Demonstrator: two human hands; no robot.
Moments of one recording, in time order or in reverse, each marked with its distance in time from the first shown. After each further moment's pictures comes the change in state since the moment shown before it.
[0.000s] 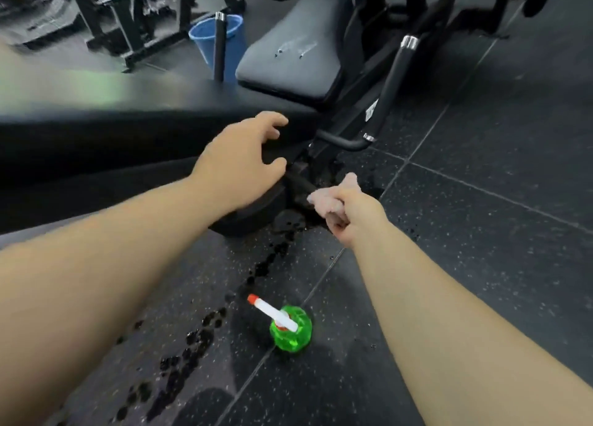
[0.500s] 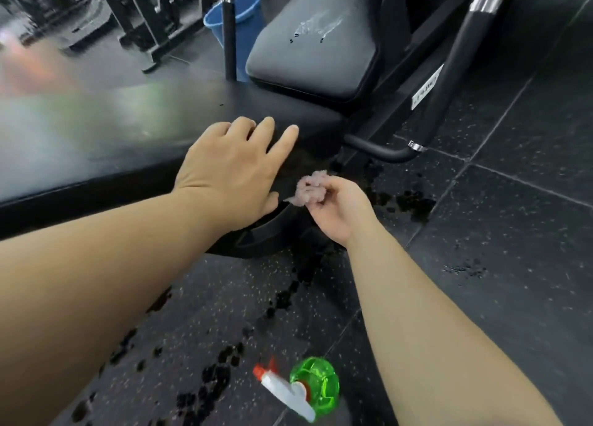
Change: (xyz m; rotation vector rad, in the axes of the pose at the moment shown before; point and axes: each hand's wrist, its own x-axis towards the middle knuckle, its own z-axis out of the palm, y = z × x) left_hand 0.085 -0.041 0.030 1.167 -0.108 0.301; right_hand 0.118 -0.020 0.051 0.556 -0.460 0.089
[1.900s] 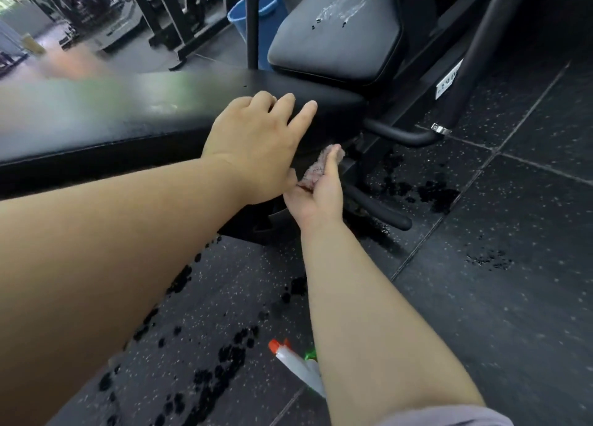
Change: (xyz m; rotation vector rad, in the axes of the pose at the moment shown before) left_hand 0.002 0.003 -0.003 0.006 -0.058 -0.021; right_hand 0.001 0.060 0.043 0.354 -0.059 -0.099
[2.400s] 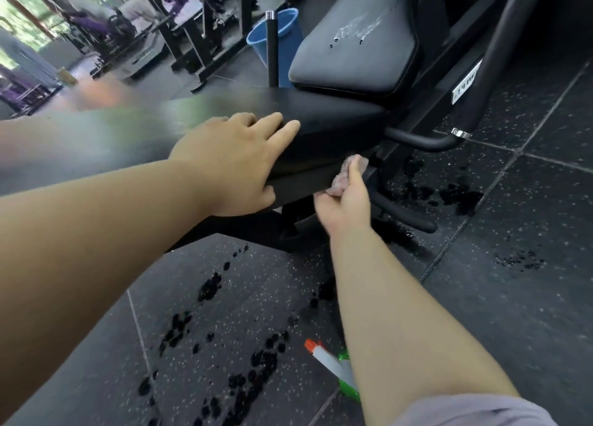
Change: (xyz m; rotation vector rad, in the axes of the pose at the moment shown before) left_hand -0.047 -0.060 -0.013 -0.074 -0.113 0.091; right_hand 0.013 0.010 -0.011 0.015 0.039 -0.119
